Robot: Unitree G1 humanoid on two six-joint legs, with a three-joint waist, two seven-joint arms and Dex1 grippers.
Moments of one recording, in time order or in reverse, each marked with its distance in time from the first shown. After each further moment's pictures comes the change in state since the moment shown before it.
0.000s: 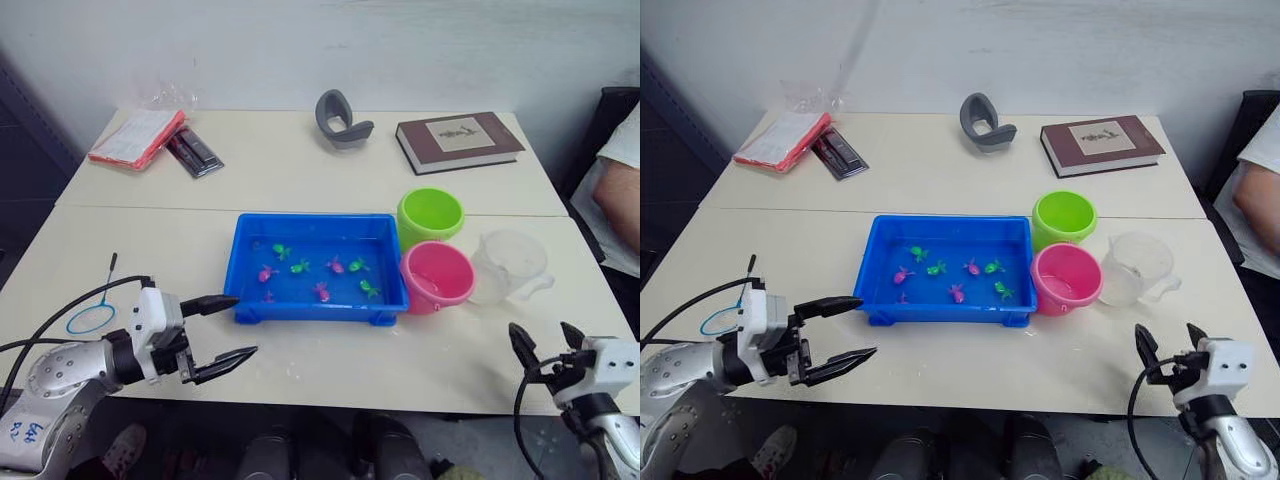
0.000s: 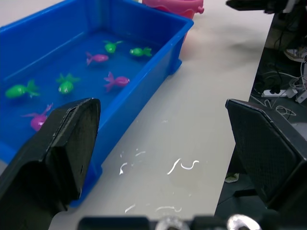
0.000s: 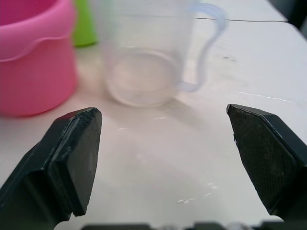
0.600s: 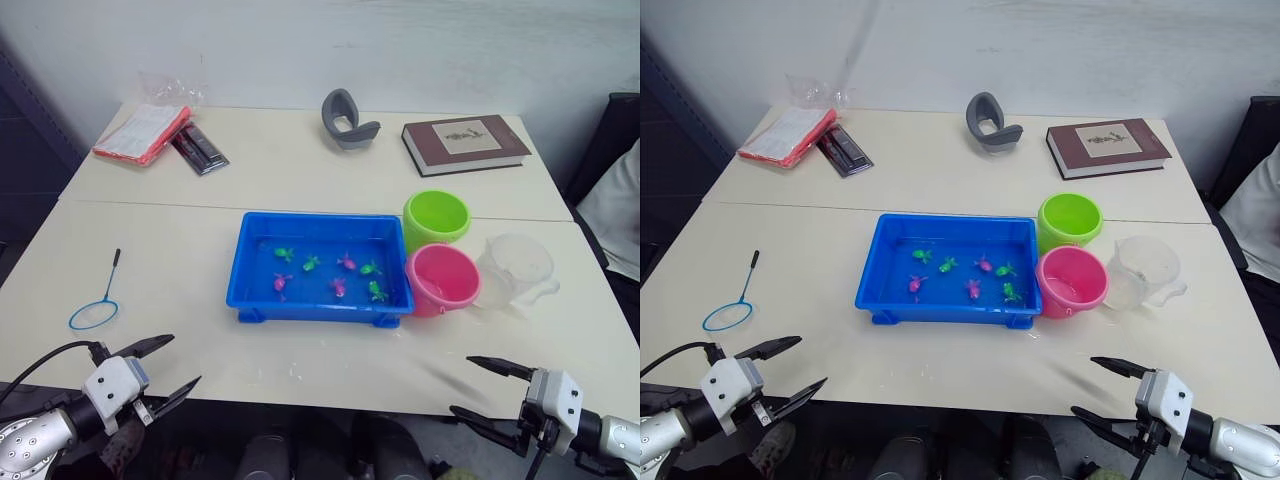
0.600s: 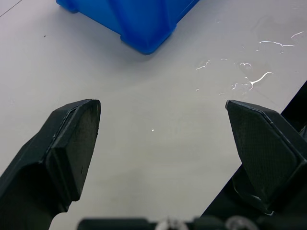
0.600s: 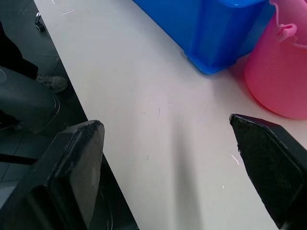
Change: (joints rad) left arm 0.269 -0.131 0.136 0.352 0.394 -0.588 0.072; right arm 0.171 -0.343 0.197 -0.024 -0.030 -0.275 0.710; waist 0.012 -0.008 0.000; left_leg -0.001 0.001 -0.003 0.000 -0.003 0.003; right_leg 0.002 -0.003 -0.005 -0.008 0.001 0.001
